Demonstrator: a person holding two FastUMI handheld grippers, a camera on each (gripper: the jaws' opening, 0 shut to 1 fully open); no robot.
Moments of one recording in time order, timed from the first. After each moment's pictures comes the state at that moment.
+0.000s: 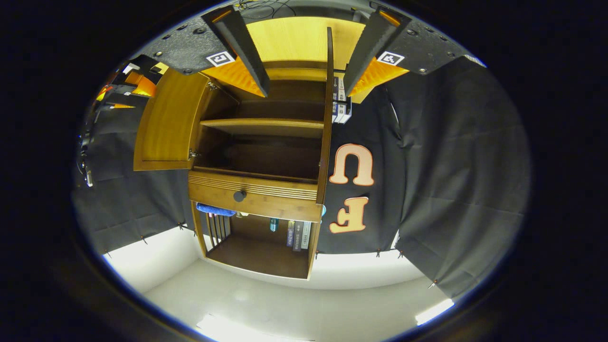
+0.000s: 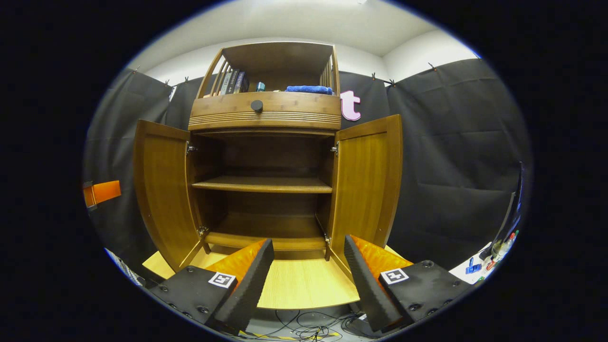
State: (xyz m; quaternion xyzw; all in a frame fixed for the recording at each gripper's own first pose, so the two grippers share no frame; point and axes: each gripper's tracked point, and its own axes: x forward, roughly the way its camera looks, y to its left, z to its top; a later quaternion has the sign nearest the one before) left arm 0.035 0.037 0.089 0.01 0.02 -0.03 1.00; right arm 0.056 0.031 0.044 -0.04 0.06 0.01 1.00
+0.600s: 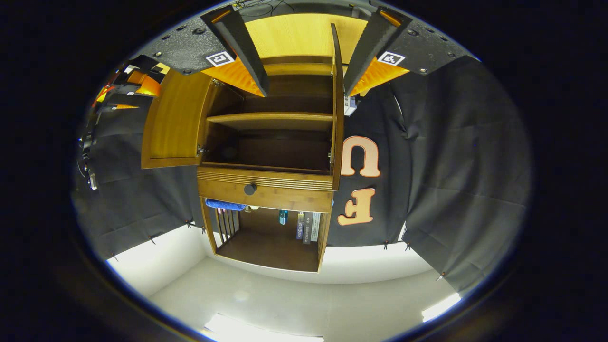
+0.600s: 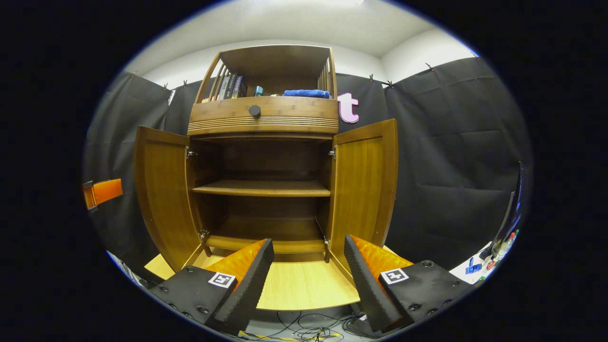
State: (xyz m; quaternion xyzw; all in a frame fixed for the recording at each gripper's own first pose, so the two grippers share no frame) left arm 0.031 0.023 0.099 0.01 0.01 -0.05 1.00; right arm 0.051 0.028 0.052 -0.03 0.06 0.01 1.00
